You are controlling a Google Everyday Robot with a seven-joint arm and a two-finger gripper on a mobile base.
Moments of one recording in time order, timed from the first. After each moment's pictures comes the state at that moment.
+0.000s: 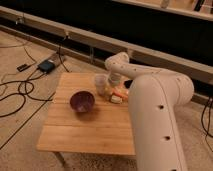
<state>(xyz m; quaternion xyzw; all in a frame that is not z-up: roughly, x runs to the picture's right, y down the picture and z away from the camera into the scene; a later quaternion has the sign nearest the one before) 0.067 0.015 0.955 -0.26 0.12 0.44 0.85</state>
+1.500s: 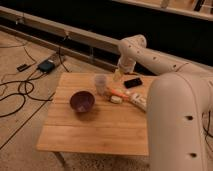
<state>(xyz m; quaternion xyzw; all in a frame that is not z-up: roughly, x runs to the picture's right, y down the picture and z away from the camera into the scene) 0.119 -0.082 0.849 -0.21 0.06 0.48 0.85</state>
